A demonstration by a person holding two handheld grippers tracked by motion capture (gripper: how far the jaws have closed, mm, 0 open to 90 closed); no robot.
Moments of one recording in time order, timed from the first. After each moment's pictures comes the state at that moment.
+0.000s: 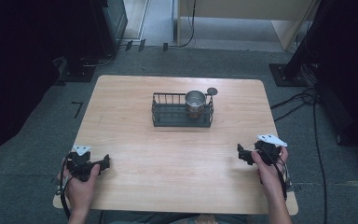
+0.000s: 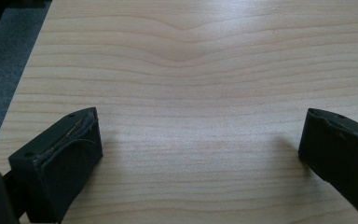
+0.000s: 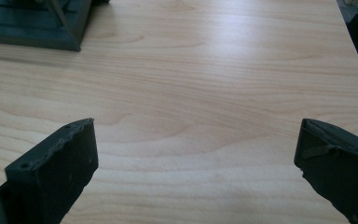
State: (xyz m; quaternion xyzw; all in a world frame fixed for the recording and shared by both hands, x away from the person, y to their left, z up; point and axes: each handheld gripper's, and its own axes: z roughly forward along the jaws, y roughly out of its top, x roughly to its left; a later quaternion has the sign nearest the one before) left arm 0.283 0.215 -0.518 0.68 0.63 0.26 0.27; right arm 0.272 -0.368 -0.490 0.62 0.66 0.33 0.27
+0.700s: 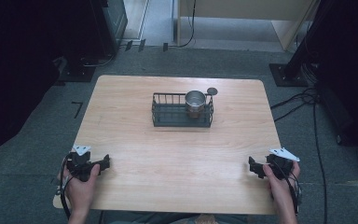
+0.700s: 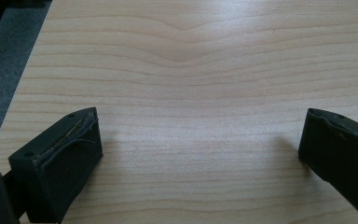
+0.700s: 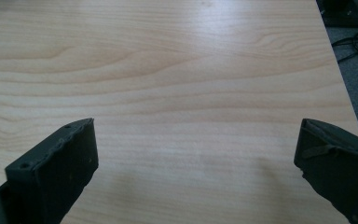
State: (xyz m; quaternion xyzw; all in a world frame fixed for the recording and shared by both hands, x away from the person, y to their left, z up) left arm 0.283 0.215 -0.518 0.68 0.63 0.26 0.27; right arm 0.236 -0.401 -0.516 0.65 0.64 0.30 0.26
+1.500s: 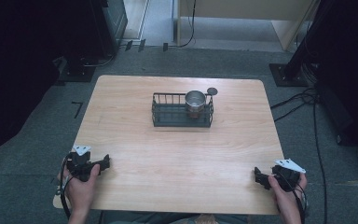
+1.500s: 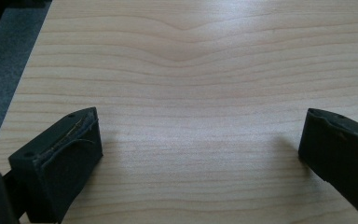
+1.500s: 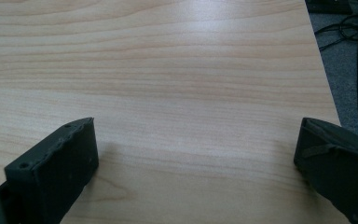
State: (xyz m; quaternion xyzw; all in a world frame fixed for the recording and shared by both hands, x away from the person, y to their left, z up) left arm 0.283 0.215 -0.518 0.68 0.63 0.26 0.27; right arm 0.205 -0.413 -0.528 0.66 0.64 0.28 0.27
